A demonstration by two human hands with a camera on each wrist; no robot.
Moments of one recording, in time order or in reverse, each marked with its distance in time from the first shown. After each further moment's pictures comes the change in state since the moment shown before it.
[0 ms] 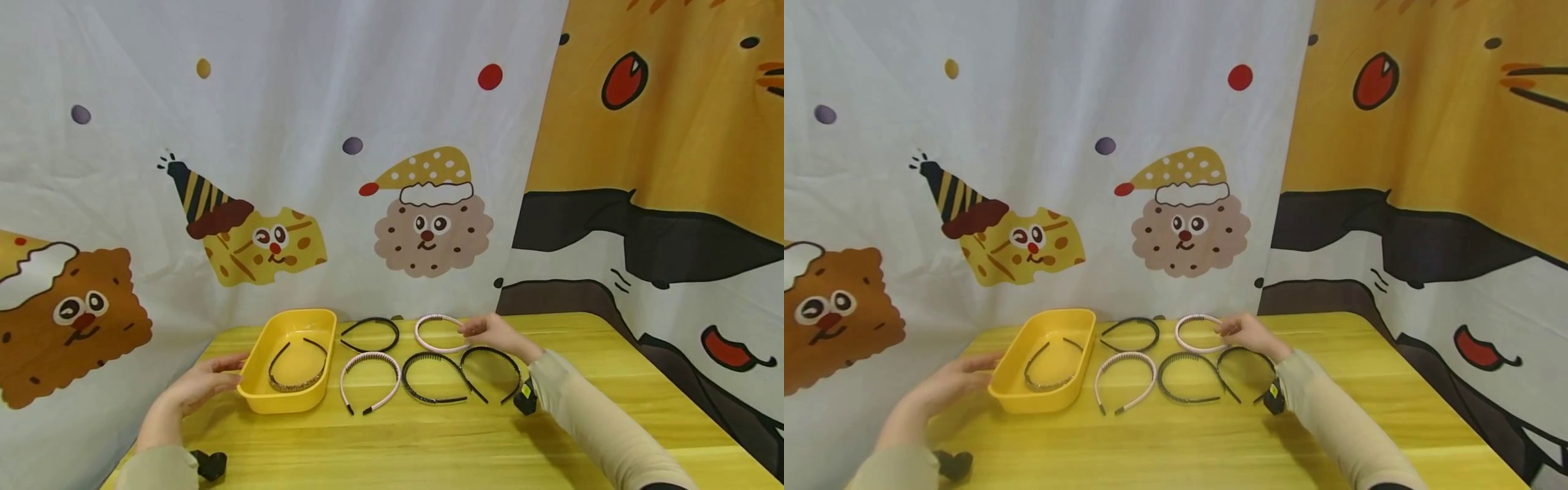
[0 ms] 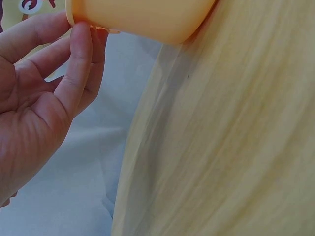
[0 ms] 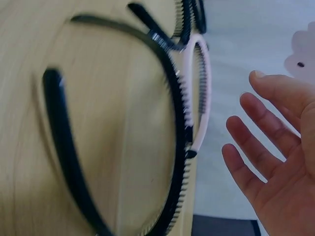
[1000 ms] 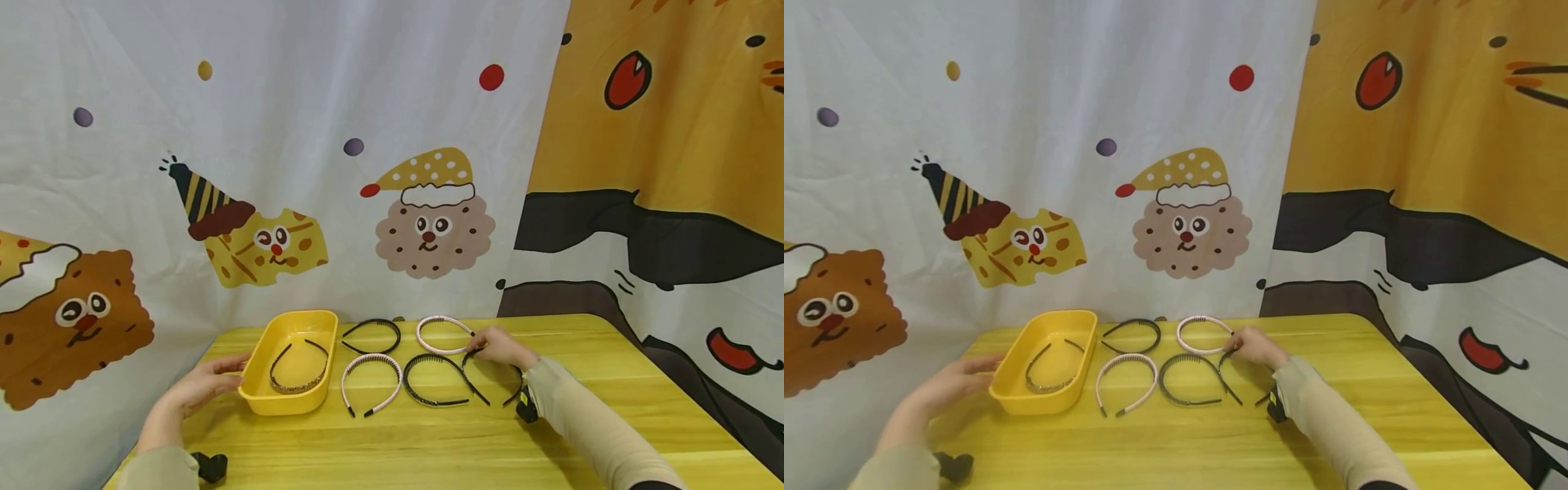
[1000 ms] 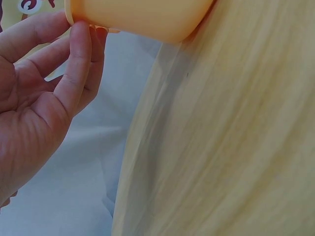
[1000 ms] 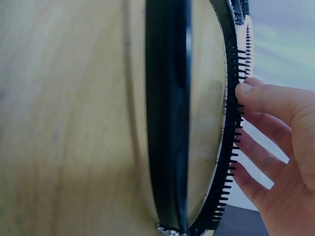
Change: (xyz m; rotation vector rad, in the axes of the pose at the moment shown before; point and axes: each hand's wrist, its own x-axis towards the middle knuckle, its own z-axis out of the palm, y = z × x) left_hand -0.003 0.006 0.002 0.010 -0.001 -0.009; right_hand 0.003 0.037 0.008 -0.290 -0.042 -0.070
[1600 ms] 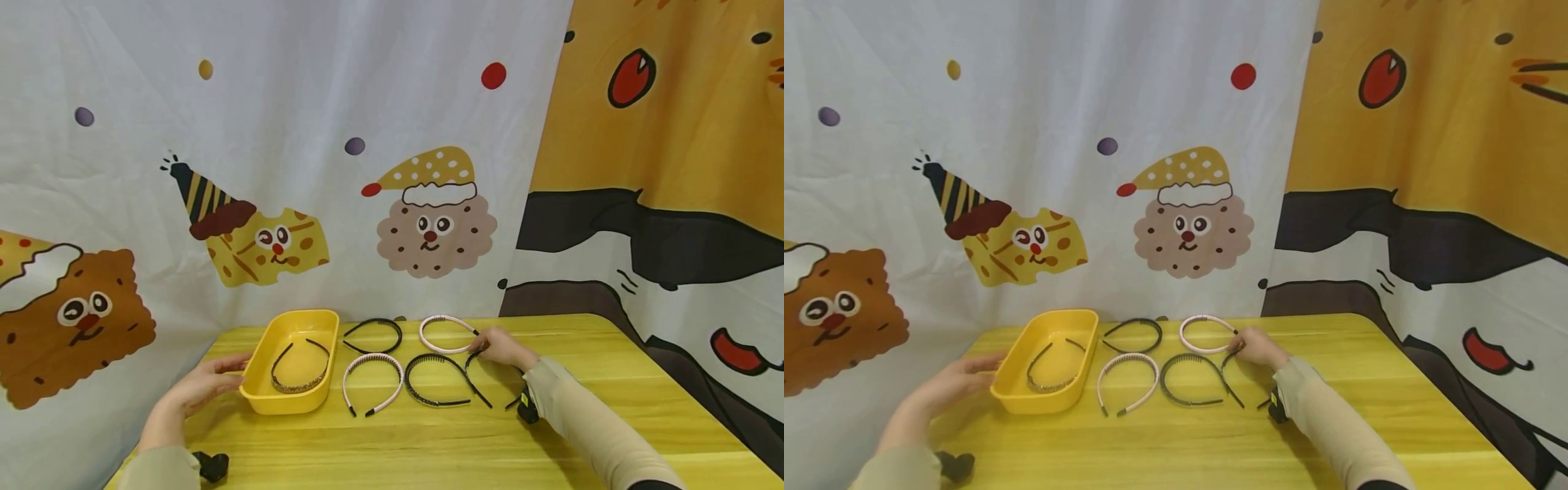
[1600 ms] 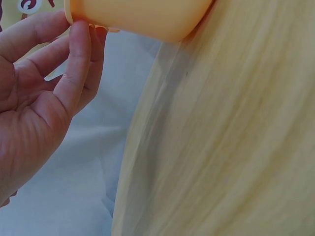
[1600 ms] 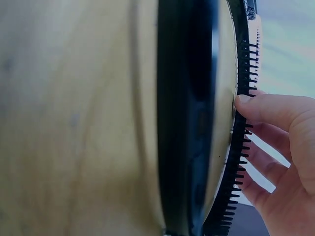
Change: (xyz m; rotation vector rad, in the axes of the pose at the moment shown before) left_hand -0.001 0.002 0.001 -0.009 -0.003 0.012; right_hand 0.000 0.007 0.004 -0.038 0.004 0.047
